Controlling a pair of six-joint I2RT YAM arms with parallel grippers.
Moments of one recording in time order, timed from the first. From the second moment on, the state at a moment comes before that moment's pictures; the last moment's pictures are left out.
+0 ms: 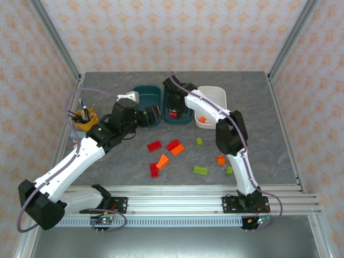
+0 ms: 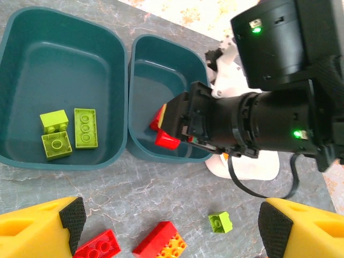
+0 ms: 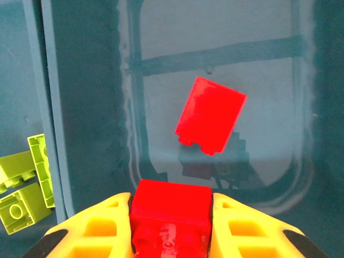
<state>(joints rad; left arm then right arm) -0.54 1.13 1.06 -0.50 -0.13 -0.70 0.63 2.27 2.06 -0.95 0.06 0.72</state>
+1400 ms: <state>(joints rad) -0.68 1.12 1.03 -0.75 -0.08 -0.55 0.63 1.34 1.21 -0.72 0.00 0.69</state>
